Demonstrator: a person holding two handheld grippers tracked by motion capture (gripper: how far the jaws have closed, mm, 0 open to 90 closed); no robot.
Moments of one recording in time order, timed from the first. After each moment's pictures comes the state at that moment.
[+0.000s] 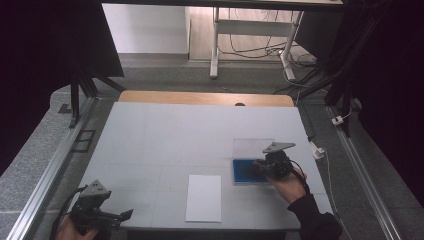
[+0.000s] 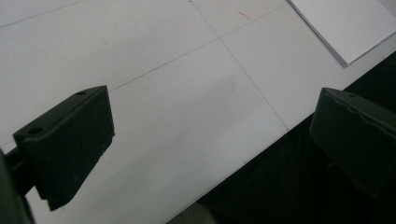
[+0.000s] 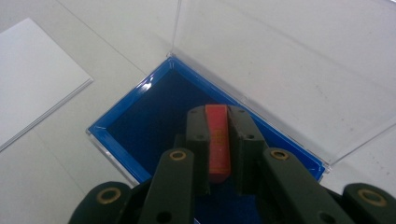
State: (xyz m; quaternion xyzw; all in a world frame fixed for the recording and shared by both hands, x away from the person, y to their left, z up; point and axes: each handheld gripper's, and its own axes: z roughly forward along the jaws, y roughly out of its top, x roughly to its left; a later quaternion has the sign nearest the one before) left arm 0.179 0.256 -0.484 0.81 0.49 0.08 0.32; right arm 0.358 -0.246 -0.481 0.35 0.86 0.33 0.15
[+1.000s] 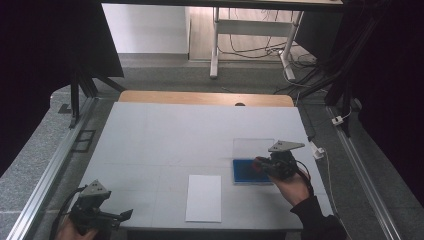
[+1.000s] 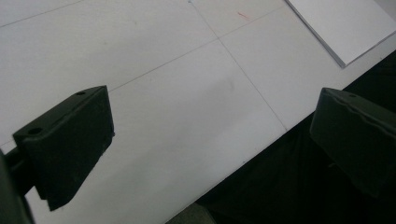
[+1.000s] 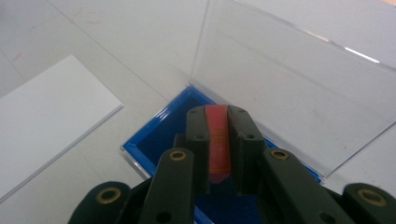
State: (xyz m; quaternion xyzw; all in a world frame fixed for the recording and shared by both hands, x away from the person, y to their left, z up) left arm 0.178 0.256 -0.484 0.80 0.49 0.08 0.33; right arm 0.344 -0.251 -0.458 0.34 0.85 0.38 0.14
